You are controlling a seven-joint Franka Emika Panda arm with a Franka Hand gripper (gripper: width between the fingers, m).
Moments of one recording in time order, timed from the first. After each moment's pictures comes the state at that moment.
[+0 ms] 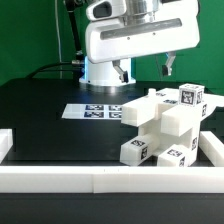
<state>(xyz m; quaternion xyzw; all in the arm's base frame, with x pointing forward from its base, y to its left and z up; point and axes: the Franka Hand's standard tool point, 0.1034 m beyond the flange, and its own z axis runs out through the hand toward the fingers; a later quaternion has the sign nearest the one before) 0.462 0.043 0.117 -0.99 0.02 0.04 0.09</state>
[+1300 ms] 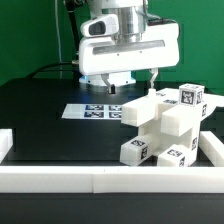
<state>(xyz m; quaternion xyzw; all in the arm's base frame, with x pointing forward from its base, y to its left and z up) 0.406 0.024 0.076 -1.00 -0.04 0.01 0.05</state>
